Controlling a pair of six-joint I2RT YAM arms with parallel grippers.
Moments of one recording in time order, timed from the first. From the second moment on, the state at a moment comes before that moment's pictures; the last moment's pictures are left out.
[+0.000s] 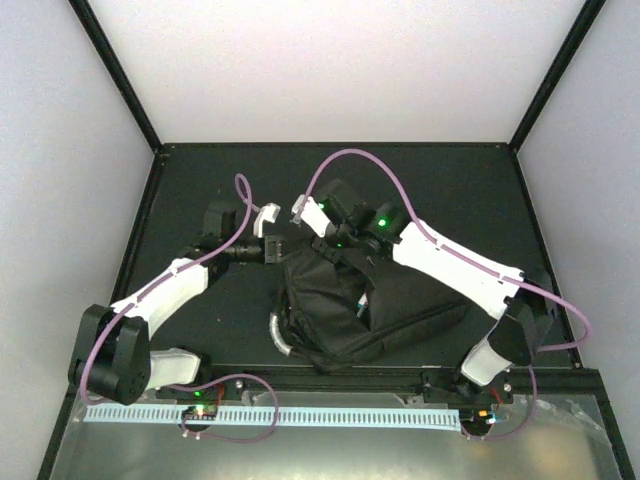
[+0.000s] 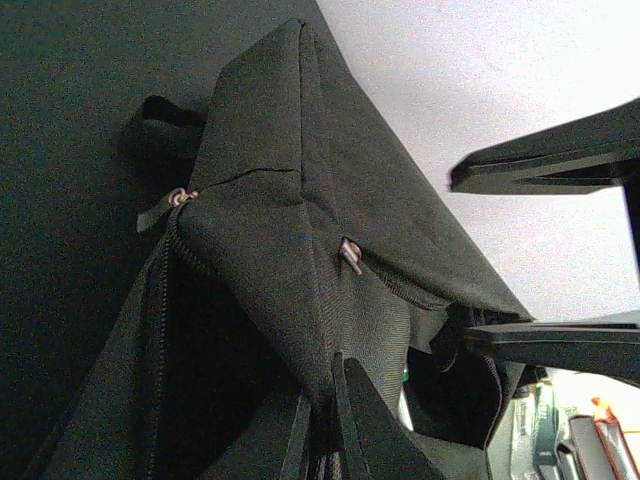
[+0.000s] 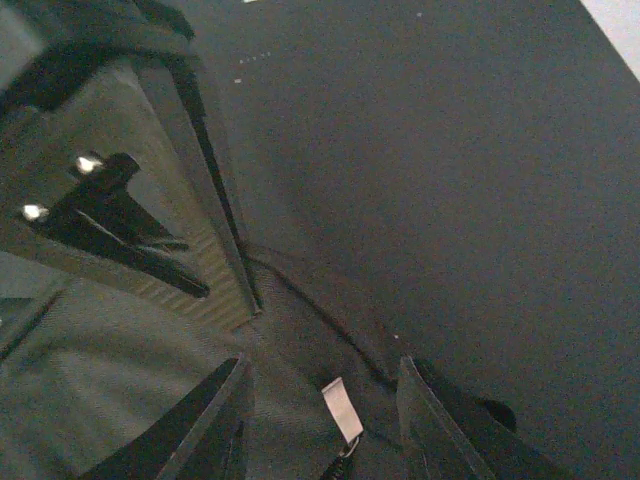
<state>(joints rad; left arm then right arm) -0.30 1.26 0.69 -0.01 0.95 -0.50 0.91 1.58 1.47 -0.73 0.03 -0.22</state>
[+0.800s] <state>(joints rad) -0.30 1.26 0.69 -0.02 0.95 -0.48 0.86 1.68 1.53 -0.84 0.03 -0.29</state>
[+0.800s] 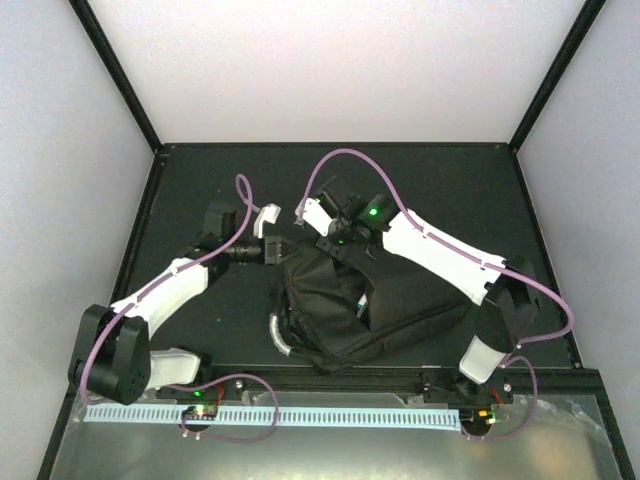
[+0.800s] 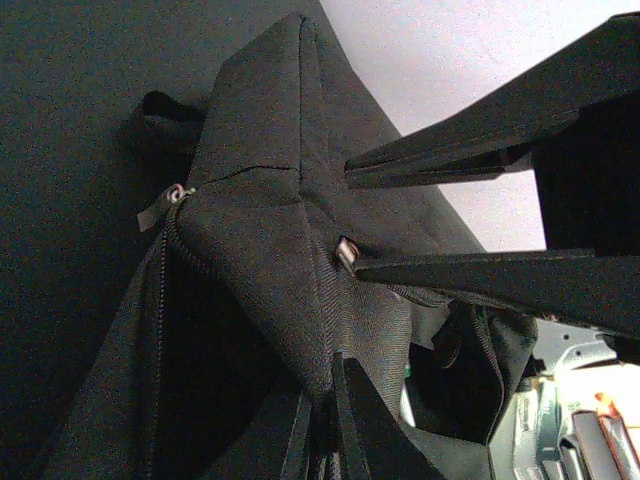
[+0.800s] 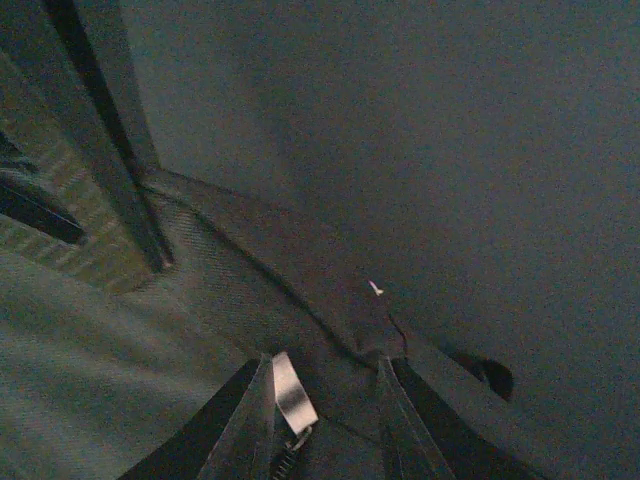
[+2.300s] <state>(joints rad) -0.30 1.26 0.72 -0.03 0.94 -0.47 0.85 1.62 1.50 -0.80 0.10 0.28</state>
